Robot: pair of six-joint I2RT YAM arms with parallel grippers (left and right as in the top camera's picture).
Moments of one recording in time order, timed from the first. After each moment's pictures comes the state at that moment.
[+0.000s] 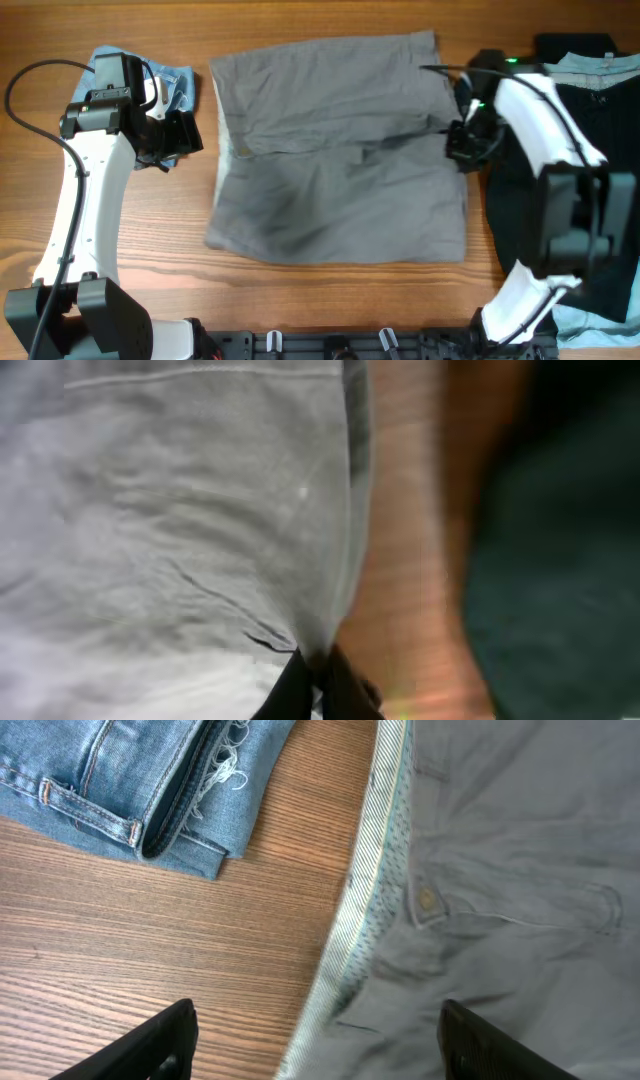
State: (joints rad) left arm 0.10 1.57 1.32 -1.01 0.10 -0.19; right arm -0.01 1.95 1.52 -1.31 0.00 0.33
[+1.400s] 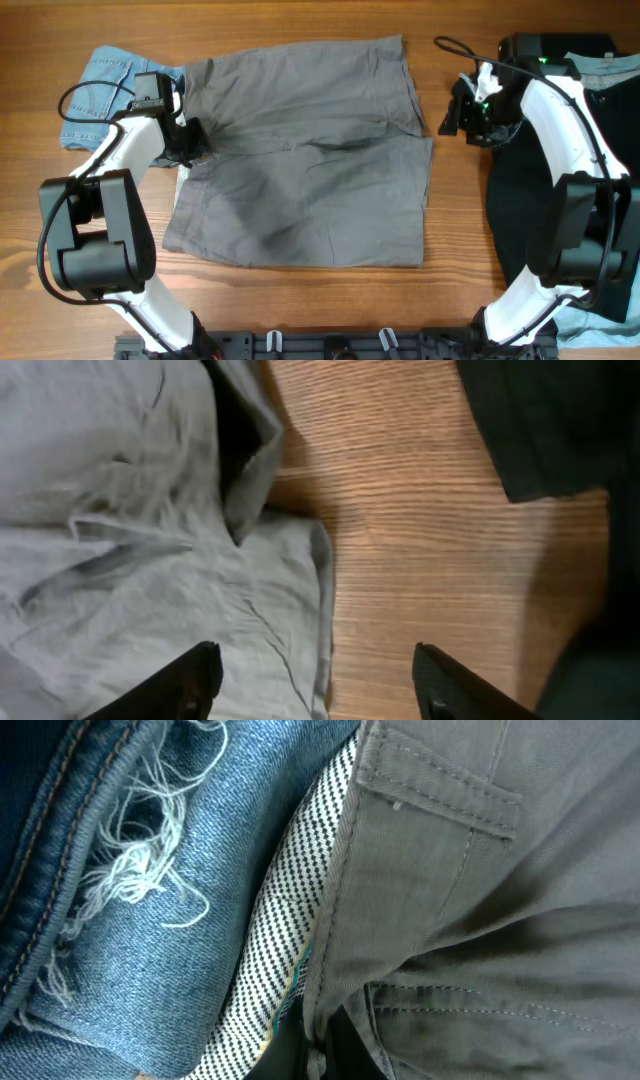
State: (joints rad) left arm 0.11 1.92 1.19 -0.56 0.08 -0.26; right arm -0.07 1.92 1.51 -1.06 -0.27 0.13
